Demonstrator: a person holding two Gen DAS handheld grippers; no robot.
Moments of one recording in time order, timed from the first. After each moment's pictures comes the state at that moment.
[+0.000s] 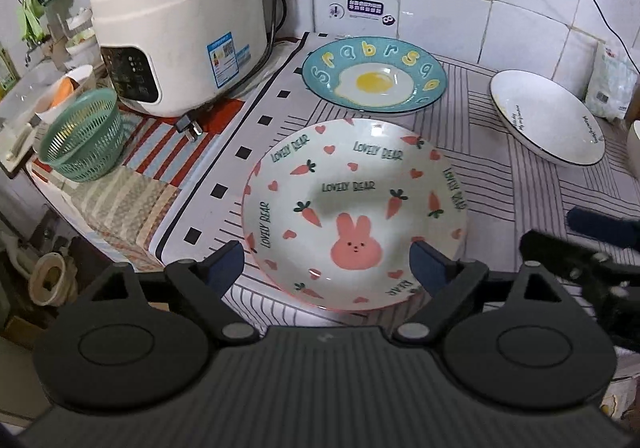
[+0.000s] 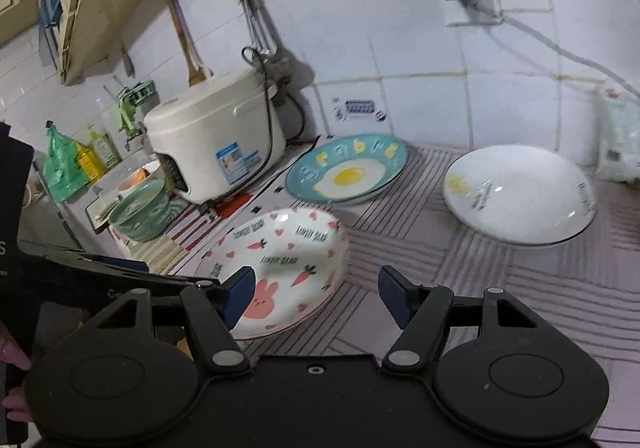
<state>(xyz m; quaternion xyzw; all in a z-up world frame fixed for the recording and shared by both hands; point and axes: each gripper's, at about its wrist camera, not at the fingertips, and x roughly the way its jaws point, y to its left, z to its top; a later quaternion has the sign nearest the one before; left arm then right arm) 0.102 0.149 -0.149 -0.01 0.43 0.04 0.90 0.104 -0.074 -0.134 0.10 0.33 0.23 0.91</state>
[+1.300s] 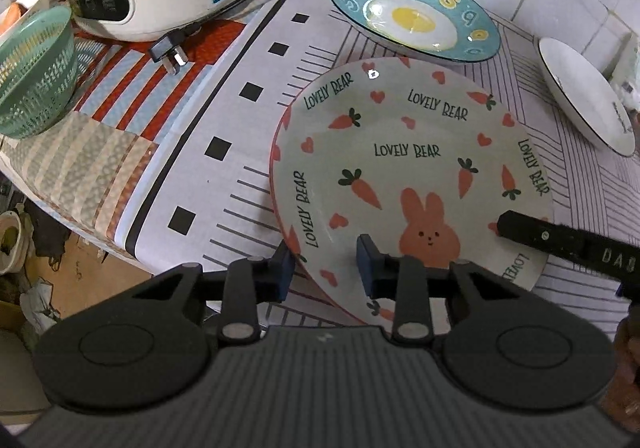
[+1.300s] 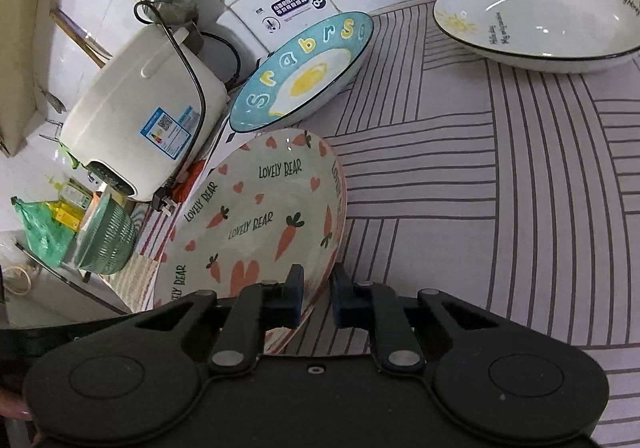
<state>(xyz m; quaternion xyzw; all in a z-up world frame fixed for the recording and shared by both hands) 0.158 0.212 -0.209 -0.06 0.51 -0.02 0.86 0.173 -0.039 -0.222 0.26 0.44 0.19 0.84</state>
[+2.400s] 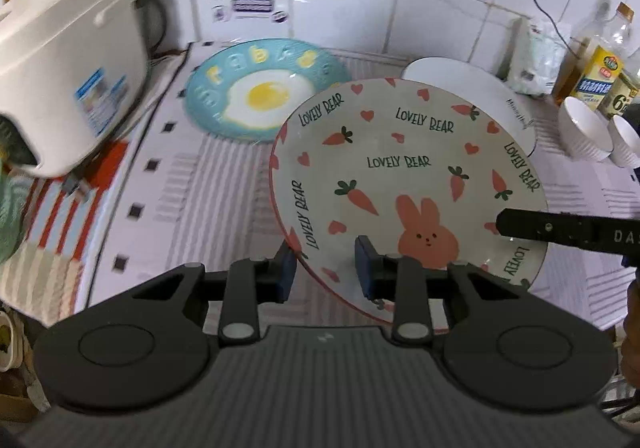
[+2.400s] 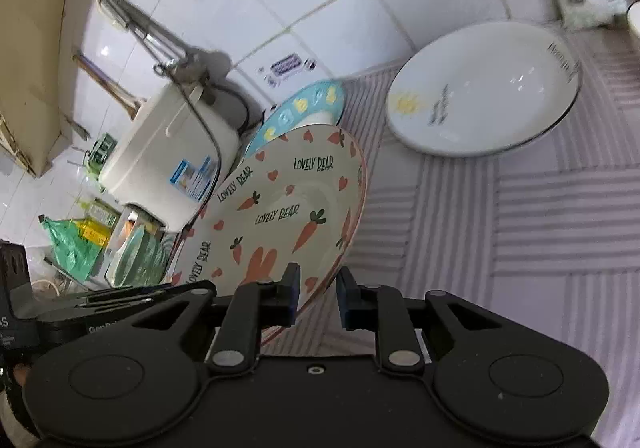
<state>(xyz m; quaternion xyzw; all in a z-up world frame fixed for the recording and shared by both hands) 0.180 0.113 -0.132 0.01 0.46 -0.12 0.88 0.155 -0.144 -0.165 0.28 0.41 0.20 0.85</state>
